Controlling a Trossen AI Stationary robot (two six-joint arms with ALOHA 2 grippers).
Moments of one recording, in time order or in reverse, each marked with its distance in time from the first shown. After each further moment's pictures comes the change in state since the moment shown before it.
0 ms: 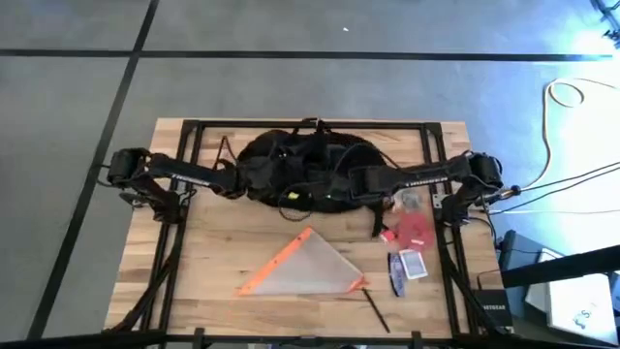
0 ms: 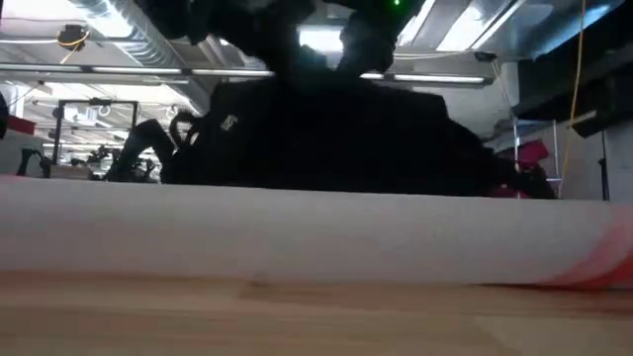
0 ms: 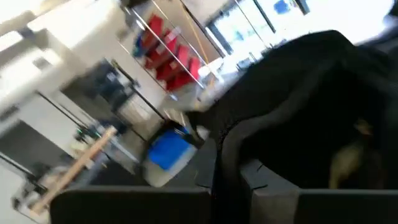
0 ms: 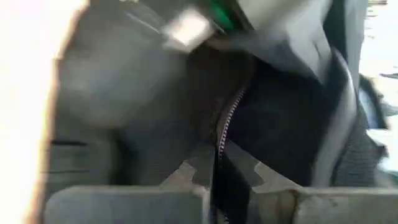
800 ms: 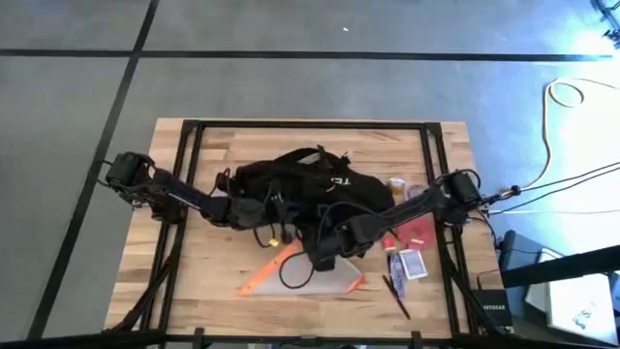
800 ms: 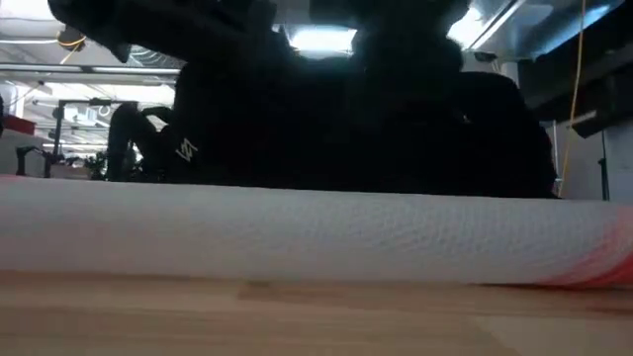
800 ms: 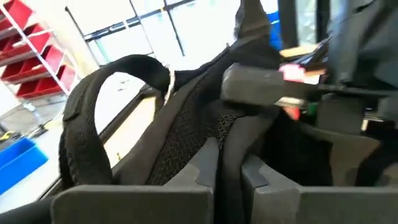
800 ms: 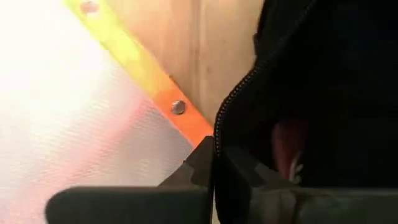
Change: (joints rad) left arm -0.268 0.013 -0.214 0.142 0.220 -0.418; right arm 0.258 0.209 -0.001 -0.047 -0.224 0.380
